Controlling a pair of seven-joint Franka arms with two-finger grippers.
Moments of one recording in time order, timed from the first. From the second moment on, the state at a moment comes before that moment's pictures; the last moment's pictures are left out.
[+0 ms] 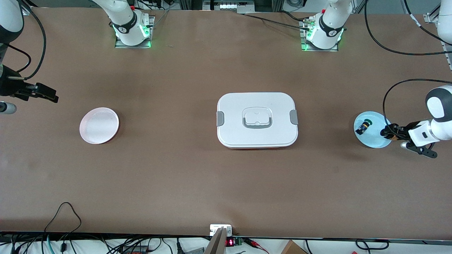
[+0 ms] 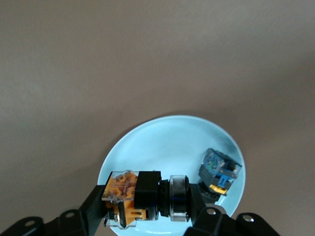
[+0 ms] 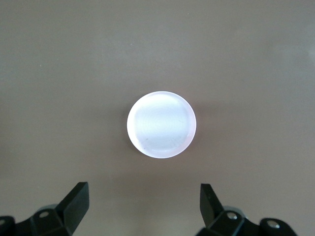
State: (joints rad) left arm 0.48 0.56 -0.15 -1.70 0.04 2.07 0.66; right arm 0.09 0.08 -0.18 -1.65 -0.03 1.67 -0.03
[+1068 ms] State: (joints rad) left arm 0.46 0.54 -0.46 -1.52 -0.13 1.78 0.83; right arm 0.09 0.09 -0.18 -1.64 -0.03 1.67 -0.03
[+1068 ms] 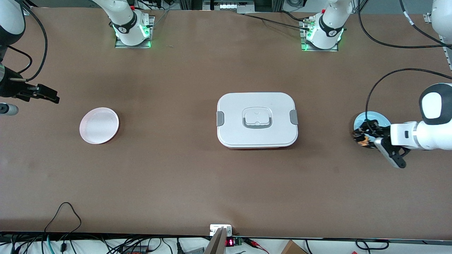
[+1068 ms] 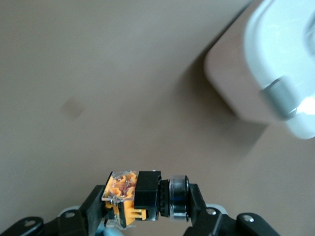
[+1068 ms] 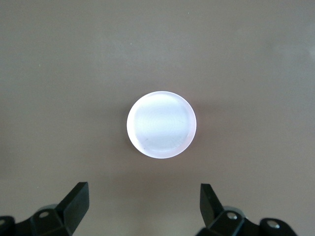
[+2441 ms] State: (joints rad) left arm 0.09 0.63 -0.64 -1.51 -1.42 2.02 1.84; right arm 0.05 0.11 -0.21 -1.67 0.70 1.65 -0.03
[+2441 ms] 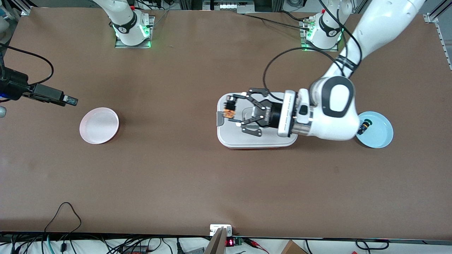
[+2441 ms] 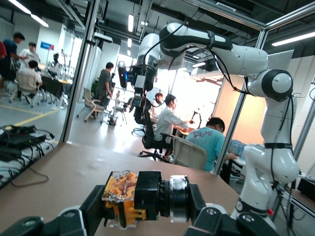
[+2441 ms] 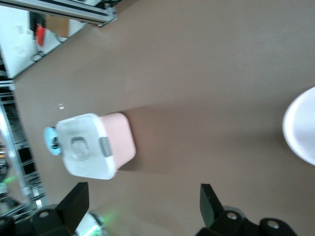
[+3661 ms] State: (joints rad) left arm -0.37 0.80 -0.62 -1.24 -1.75 2.59 1.99; right arm 0.17 0.17 -0.20 -1.88 1.36 1.59 -0.03
